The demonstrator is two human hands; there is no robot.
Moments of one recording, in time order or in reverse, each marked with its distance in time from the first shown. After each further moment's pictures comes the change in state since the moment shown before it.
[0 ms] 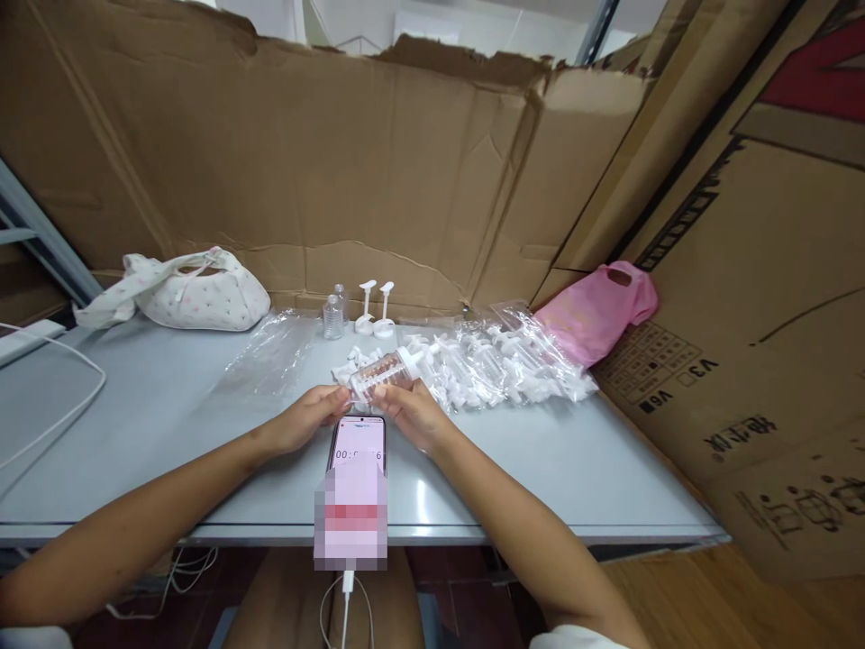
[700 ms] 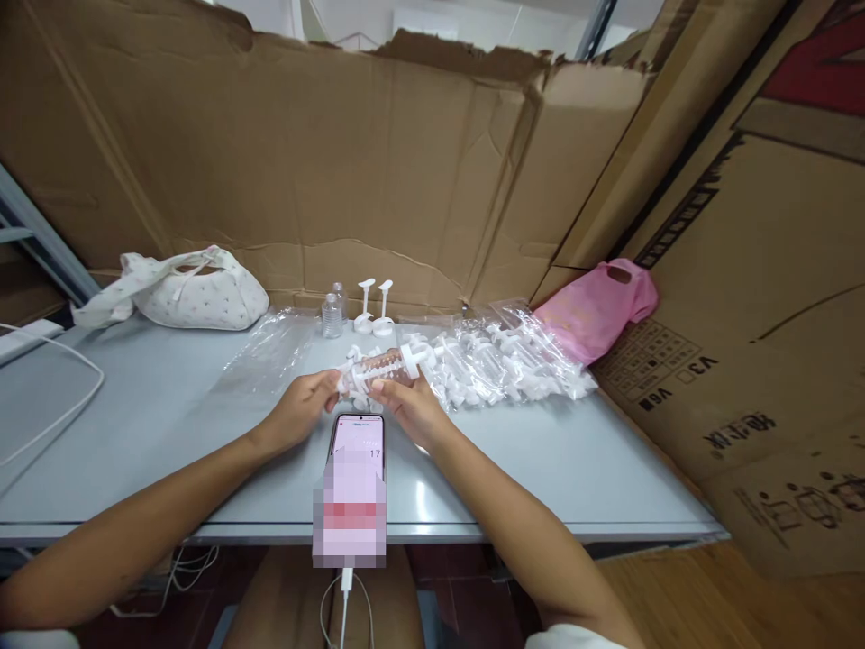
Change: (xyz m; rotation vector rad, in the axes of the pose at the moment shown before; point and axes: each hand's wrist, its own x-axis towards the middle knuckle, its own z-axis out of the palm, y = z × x) left_hand 0.000 0.005 -0.003 0.182 0.332 0.016; right_hand -0.001 -0.003 0.008 -0.002 0.101 -0.046
